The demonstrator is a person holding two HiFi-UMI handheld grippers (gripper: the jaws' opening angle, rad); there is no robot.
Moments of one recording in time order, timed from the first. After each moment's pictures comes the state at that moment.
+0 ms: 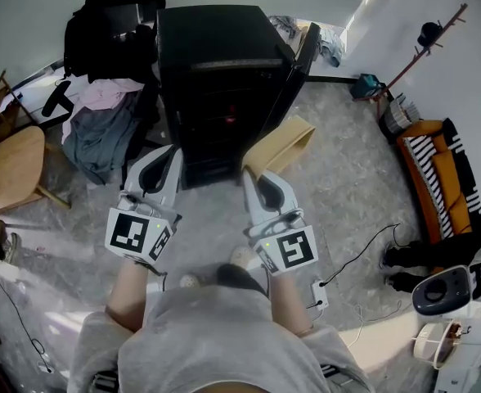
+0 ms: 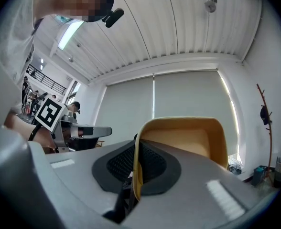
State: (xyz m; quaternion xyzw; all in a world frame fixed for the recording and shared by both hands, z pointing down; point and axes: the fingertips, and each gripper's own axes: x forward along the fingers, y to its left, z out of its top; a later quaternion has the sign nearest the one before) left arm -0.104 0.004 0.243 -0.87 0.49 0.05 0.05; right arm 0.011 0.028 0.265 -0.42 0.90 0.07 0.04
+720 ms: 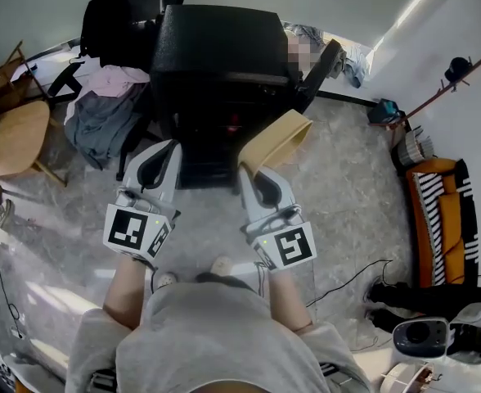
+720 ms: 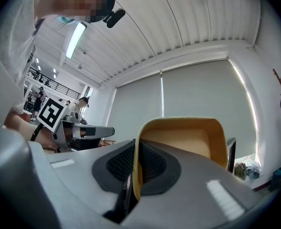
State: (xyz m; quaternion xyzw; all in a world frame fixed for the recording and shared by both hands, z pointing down) left arm -0.053 -0.069 0.249 -0.82 0.56 0.04 0.05; right arm 0.058 -0.062 0.269 -0.33 0.94 0.07 0.04
